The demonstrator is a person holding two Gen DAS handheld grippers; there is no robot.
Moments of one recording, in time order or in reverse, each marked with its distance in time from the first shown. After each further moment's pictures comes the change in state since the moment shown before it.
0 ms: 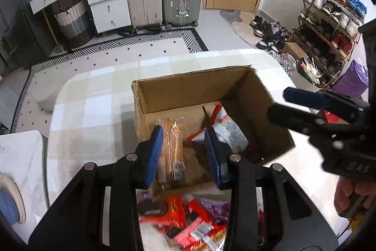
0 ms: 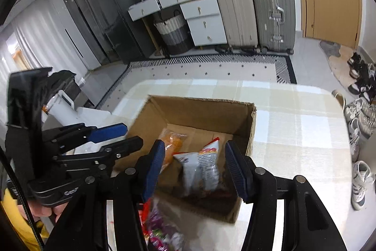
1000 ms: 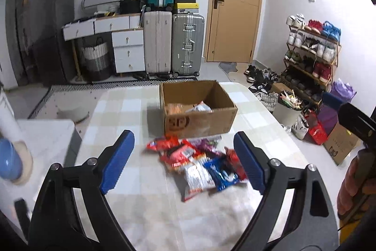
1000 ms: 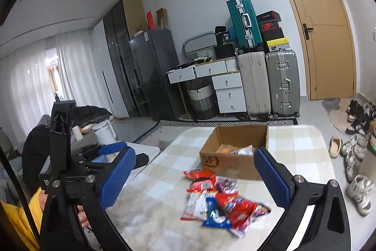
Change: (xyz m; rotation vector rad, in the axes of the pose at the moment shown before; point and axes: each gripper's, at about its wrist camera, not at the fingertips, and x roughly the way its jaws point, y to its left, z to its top) left arm -0.312 -0.019 -0.236 -0.058 -0.374 0.020; right arm -0.260 0.126 -0.193 -0.092 -0.477 0.099
